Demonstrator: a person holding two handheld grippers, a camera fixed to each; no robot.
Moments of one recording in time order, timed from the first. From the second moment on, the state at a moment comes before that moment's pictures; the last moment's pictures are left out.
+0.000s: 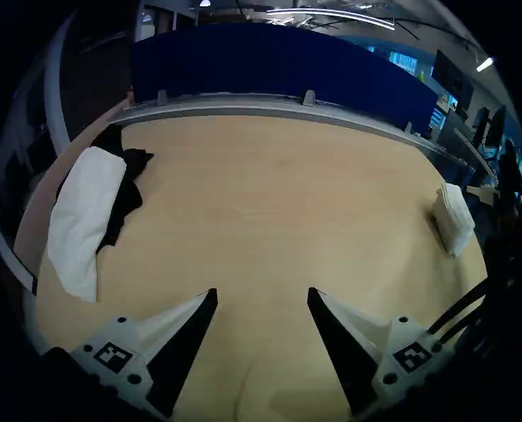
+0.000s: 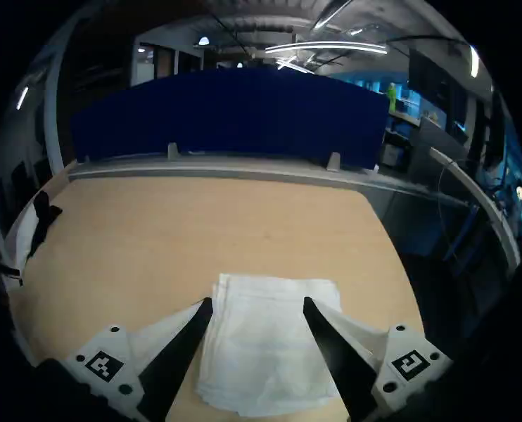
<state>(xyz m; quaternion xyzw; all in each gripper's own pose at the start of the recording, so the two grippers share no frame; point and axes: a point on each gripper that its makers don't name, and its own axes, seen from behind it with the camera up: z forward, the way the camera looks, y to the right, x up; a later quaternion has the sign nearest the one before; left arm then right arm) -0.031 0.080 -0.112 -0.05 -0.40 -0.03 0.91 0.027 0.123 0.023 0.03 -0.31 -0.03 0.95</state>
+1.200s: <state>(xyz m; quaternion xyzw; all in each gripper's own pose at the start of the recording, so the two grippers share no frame) 0.058 0.075 -0.055 -0.06 -0.23 -0.04 0.97 0.142 0.011 -0.039 0.02 -0.10 0.02 0.99</state>
